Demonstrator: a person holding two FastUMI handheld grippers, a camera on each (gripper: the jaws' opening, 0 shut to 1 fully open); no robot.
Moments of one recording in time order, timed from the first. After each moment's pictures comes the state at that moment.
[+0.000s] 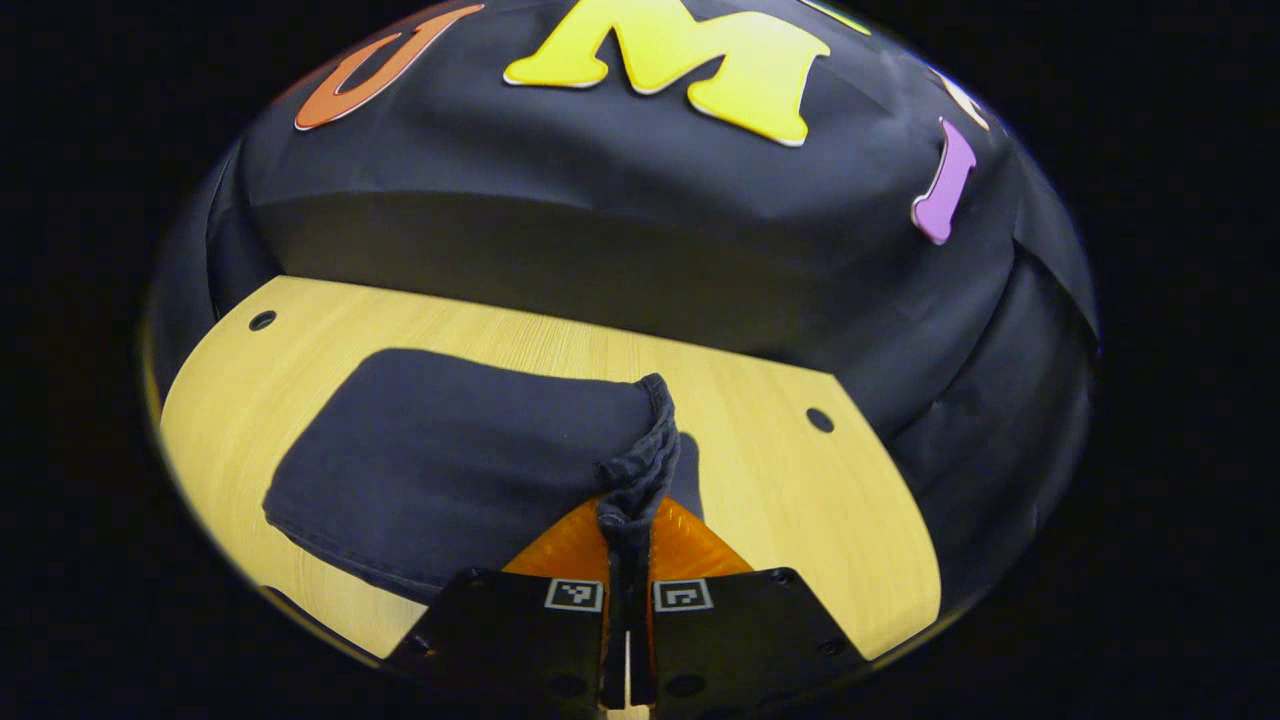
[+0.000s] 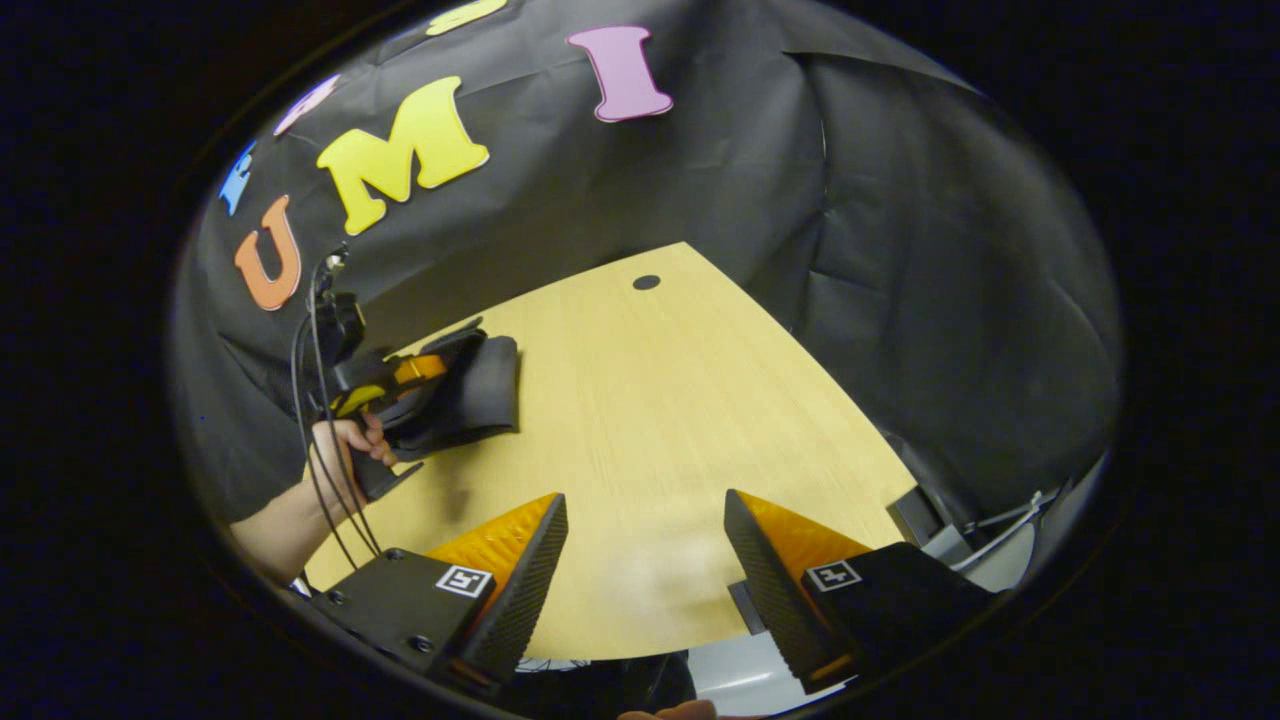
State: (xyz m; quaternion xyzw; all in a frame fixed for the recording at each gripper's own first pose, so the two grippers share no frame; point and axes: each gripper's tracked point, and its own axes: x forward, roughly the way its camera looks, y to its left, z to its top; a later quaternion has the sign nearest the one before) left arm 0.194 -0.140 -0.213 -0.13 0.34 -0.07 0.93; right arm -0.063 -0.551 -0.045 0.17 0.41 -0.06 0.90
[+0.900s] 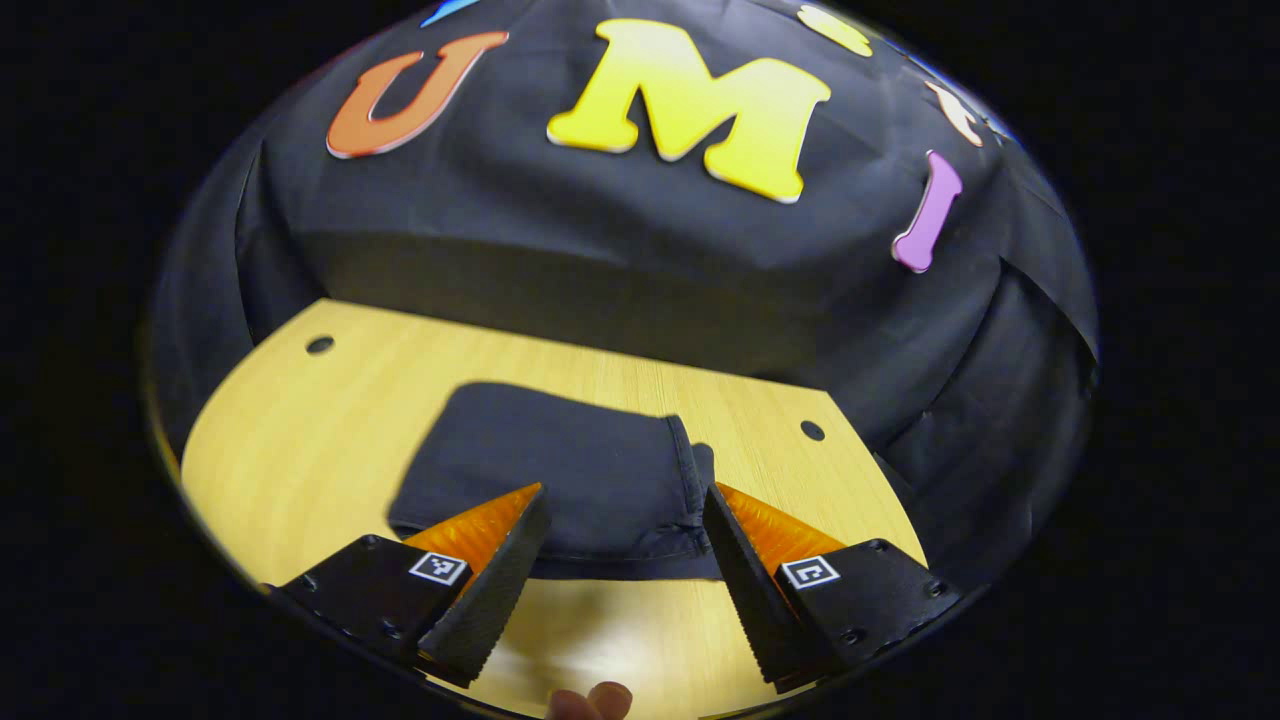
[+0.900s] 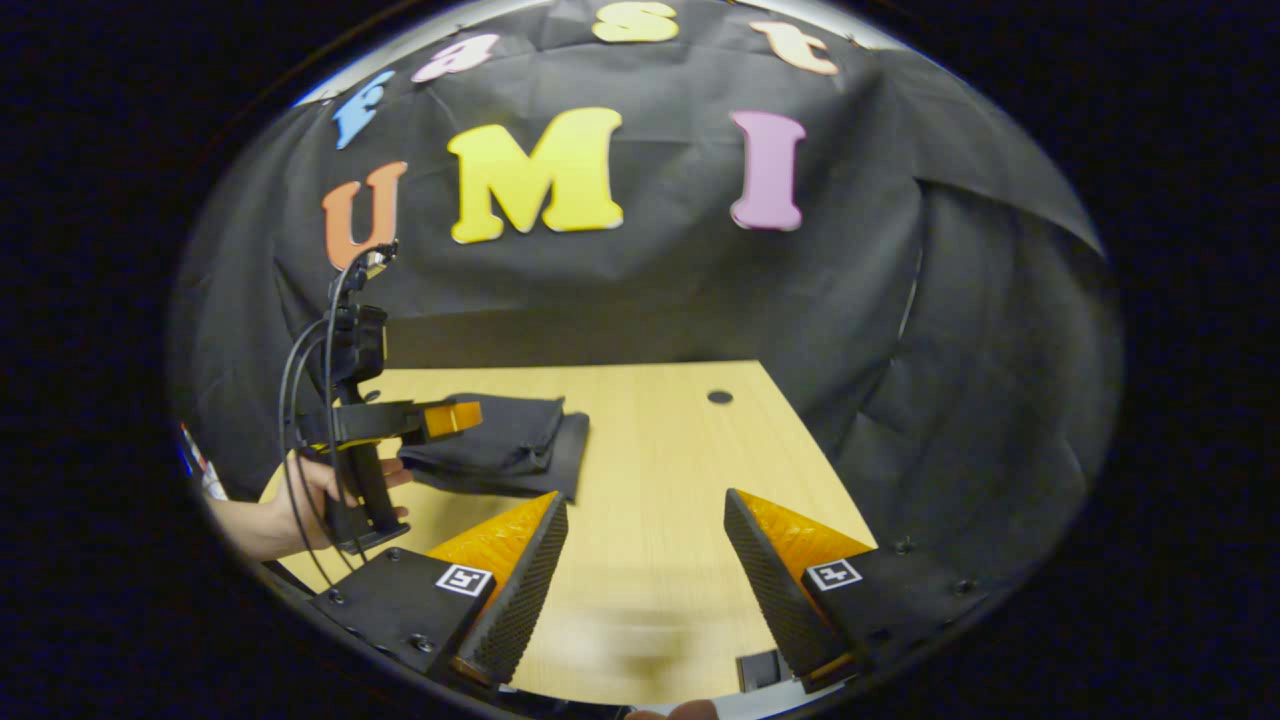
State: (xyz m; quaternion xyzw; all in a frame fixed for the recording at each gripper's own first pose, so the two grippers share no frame) left arm 0.130 -0.016 -0.081 -0.11 0.26 -0.06 0.96; right arm -0.005 -0.453 0.070 0.01 0.24 0.02 0.97
